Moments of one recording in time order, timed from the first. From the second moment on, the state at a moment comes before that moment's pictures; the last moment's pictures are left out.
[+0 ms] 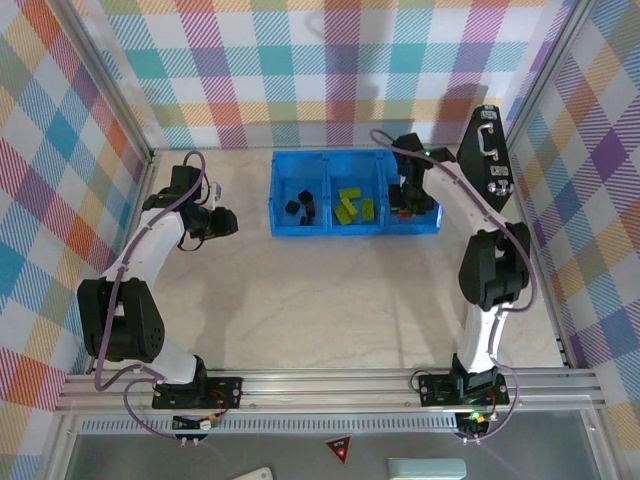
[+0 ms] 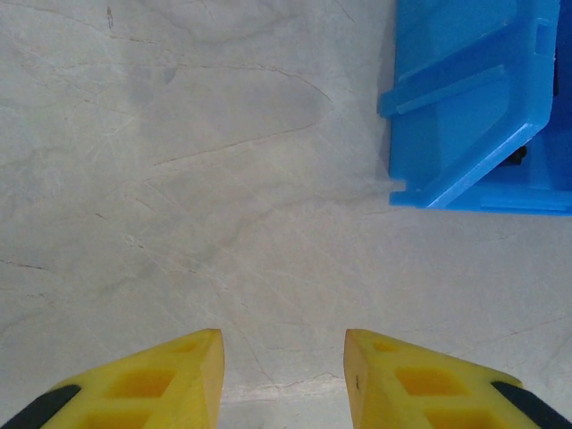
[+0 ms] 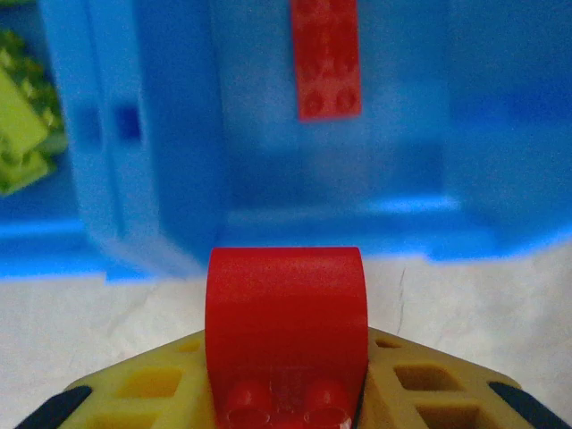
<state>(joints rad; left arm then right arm) -0.02 1.53 1.23 -0.80 0.22 -0.21 0.30 1.96 1.81 -1.15 0.10 0.31</state>
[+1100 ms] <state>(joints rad) -0.15 1.53 1.23 -0.79 0.23 -0.21 0.19 2.43 2.36 -1.27 0.26 0.15</state>
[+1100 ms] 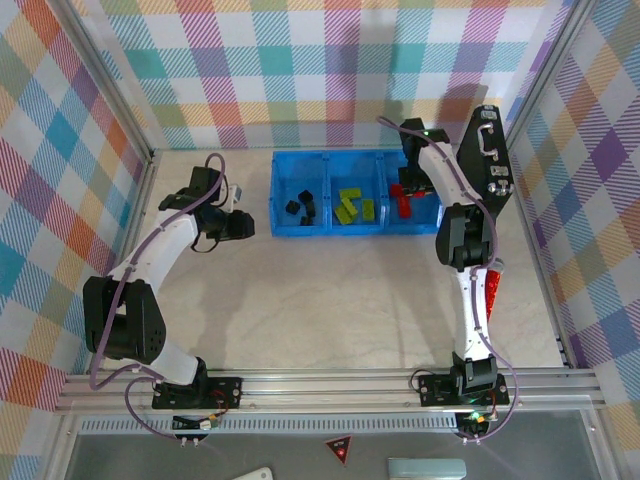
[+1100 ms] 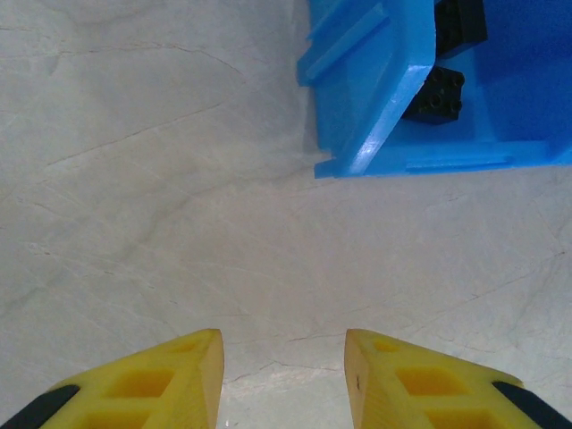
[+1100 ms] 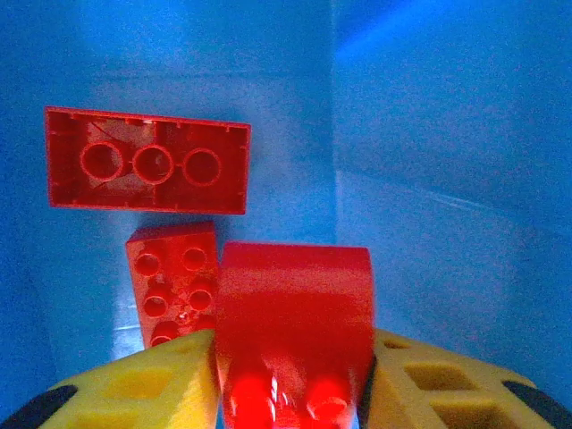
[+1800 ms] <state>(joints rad) -0.30 1.52 1.23 -0.83 0.14 -0.21 0.19 2.04 2.05 -1.20 0.19 0.18</state>
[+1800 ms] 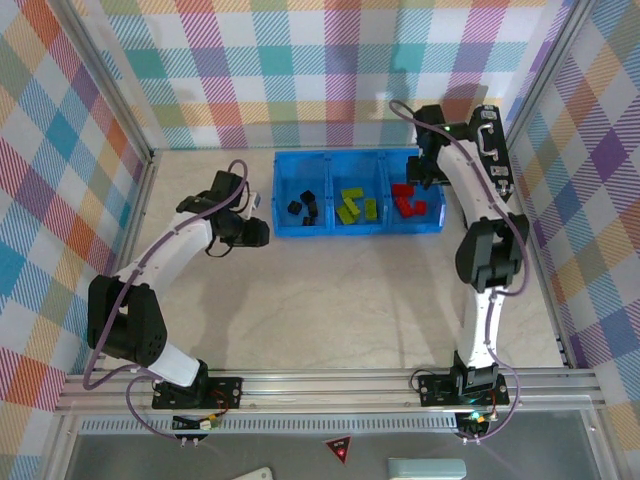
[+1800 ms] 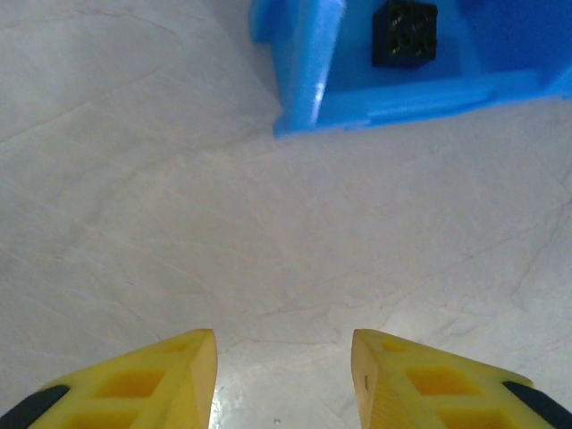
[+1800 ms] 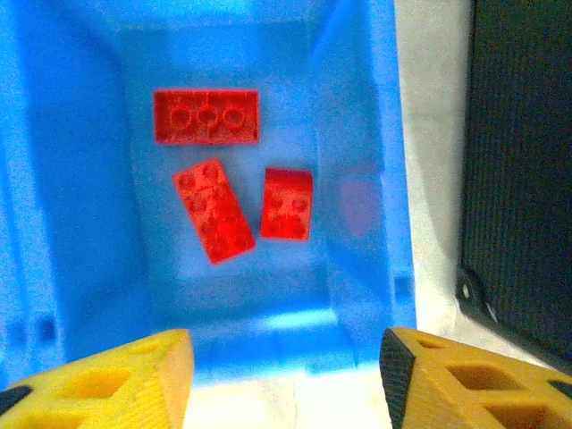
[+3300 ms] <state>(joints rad) -0.15 1.60 0.64 0.27 -0.21 -0.06 0.06 1.47 0.48 0.44 0.25 0.15</state>
